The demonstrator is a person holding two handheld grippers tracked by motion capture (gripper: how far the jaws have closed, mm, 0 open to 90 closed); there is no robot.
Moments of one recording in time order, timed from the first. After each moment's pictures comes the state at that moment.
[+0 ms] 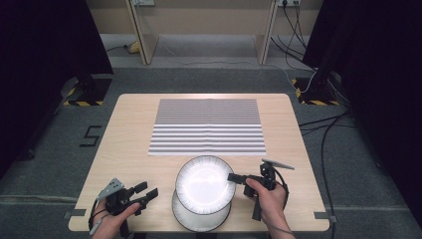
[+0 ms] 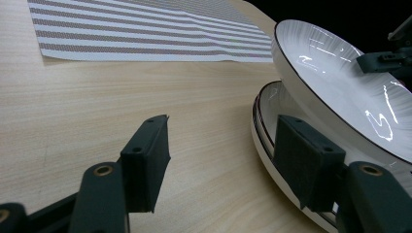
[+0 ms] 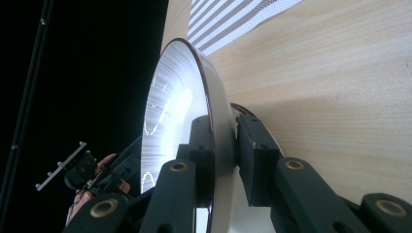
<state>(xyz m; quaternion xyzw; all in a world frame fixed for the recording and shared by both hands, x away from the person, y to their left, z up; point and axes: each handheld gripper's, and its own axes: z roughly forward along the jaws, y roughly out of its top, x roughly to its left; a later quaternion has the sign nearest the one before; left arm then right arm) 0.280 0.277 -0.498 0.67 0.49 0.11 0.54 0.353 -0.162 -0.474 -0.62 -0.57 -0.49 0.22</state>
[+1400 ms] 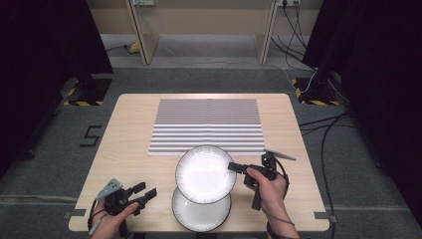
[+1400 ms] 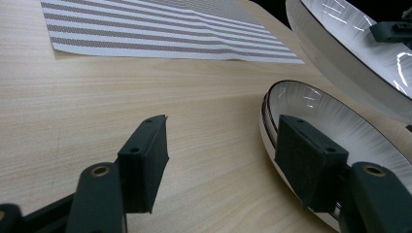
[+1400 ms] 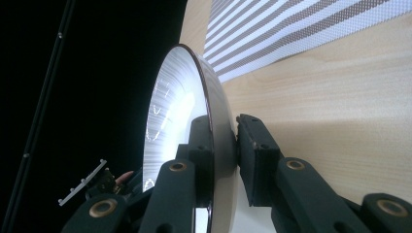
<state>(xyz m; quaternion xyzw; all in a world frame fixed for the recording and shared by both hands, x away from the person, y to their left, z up) 0.281 0.281 -0.502 0.67 0.50 0.11 0.54 0.372 -0.161 -0.453 -0.62 -0.56 -0.51 0.21</state>
